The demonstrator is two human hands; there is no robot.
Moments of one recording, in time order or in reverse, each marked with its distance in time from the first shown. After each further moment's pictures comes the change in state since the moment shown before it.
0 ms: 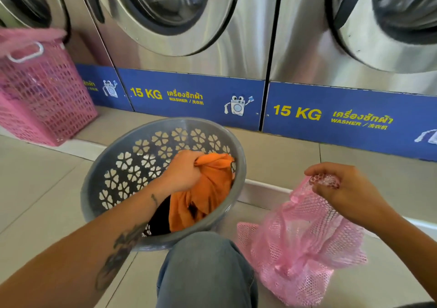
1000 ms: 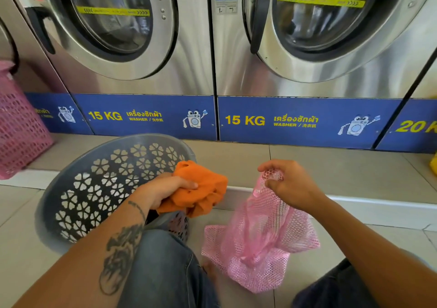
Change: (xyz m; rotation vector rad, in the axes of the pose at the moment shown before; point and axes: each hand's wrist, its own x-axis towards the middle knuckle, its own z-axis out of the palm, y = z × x) left_hand -0.032 0.090 0.025 -0.575 -0.309 -0.661; right_hand -0.037 0.009 -0.031 -0.042 0.014 0.017
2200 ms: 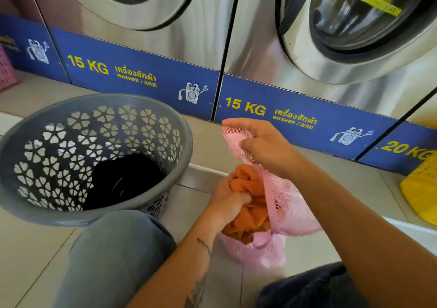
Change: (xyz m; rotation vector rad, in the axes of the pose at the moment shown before) left_hand -0.008 -0.026 0.152 -0.347 -0.184 0.355; right_hand 0.048 -0.091 0.021 0.153 -0.160 -0.091
